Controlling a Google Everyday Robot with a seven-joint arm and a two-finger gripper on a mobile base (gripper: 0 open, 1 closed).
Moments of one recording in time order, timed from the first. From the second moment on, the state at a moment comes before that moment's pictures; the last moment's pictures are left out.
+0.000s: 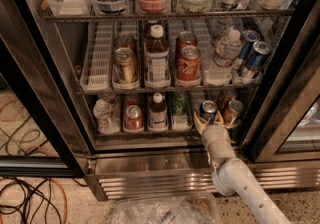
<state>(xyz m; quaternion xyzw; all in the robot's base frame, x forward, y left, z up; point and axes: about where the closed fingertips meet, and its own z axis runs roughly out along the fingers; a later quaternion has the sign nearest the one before) 0.674 -0.203 0.589 -0.05 0.71 0.02 0.71</state>
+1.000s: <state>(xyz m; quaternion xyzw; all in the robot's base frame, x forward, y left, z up) 0.663 -0.181 0.646 -0.11 0.68 0.05 0.72</state>
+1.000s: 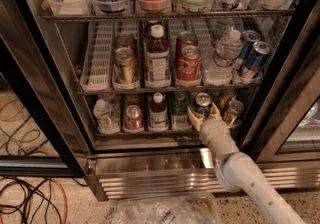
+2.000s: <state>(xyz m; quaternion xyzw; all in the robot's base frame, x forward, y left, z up) 0.567 -0.169 0.677 -0.24 0.69 0.10 0.68</state>
